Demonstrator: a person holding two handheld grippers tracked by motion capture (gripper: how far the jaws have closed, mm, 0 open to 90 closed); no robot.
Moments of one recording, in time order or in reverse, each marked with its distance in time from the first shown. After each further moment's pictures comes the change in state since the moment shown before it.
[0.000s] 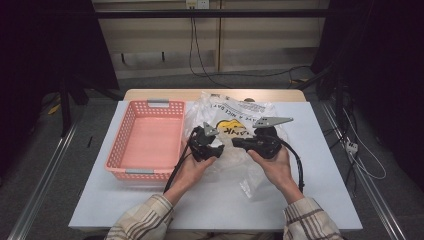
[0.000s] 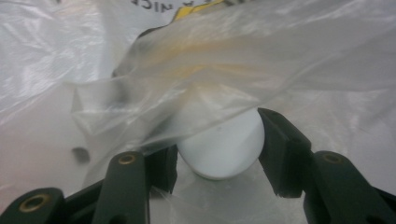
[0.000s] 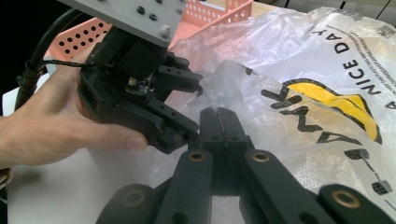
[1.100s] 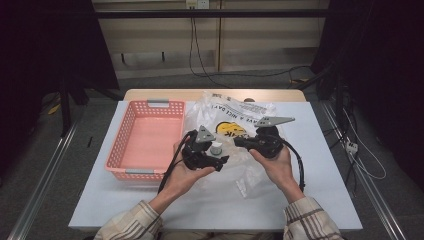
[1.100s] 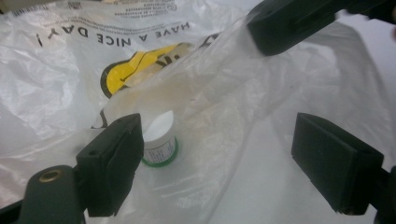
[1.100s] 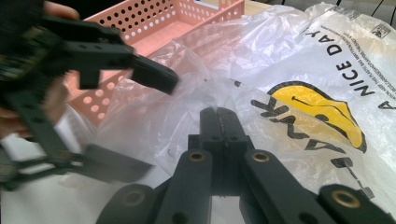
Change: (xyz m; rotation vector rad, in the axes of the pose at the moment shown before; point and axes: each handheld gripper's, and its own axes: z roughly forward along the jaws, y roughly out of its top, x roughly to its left) left arm -0.017 0.005 -0.068 -0.066 -0.164 0.065; right arm -0.006 -0.003 0.000 0.002 -0.012 0.017
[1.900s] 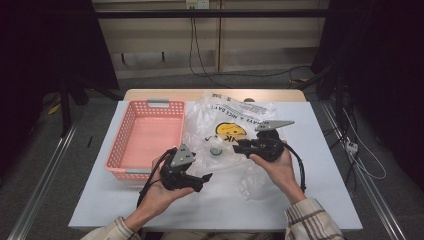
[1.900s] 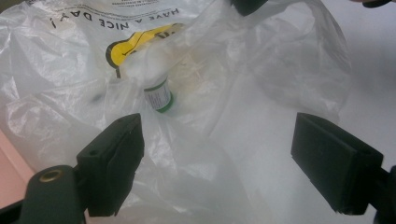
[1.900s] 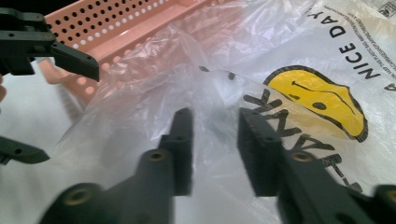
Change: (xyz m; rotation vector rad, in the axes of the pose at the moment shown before) left arm -0.006 -0.049 -0.048 -0.023 -0.028 0.064; right arm -0.002 -0.011 -0.001 0.035 0.006 -0.011
